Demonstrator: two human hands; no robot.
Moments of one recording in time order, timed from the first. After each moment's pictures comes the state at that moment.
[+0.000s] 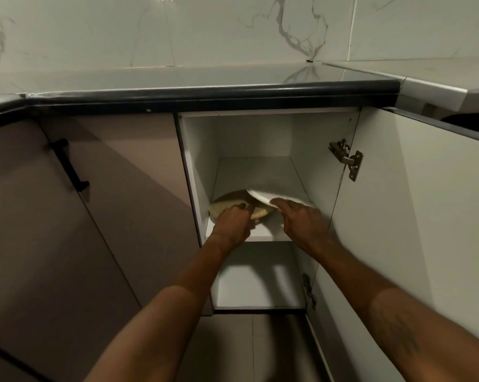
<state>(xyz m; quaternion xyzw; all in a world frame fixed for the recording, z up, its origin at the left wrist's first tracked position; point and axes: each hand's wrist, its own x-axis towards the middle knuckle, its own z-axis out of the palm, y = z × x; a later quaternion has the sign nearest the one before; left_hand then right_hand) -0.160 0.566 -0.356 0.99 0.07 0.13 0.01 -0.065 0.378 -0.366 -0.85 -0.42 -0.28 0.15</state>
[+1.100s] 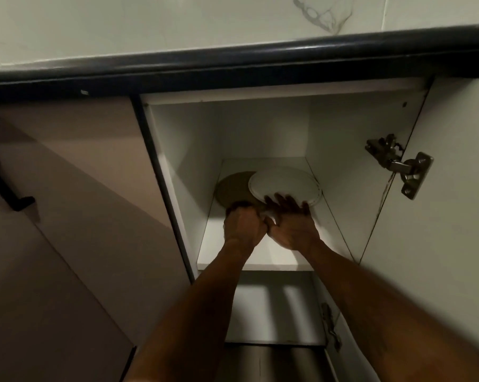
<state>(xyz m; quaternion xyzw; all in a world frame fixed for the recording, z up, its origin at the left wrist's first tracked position) -0.047 0.595 -0.406 0.94 0.23 0.22 0.13 0.041 0.470 -0.425 -0.91 -0.39 -0.10 0.09</state>
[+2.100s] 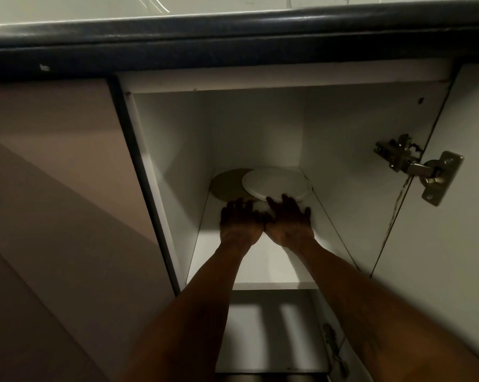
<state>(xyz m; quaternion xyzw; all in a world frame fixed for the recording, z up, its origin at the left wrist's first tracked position) 0.019 0.634 -0.448 0.95 0.21 0.17 0.14 0.076 0.498 -0.437 -0.93 -0.30 -0.17 0.12</state>
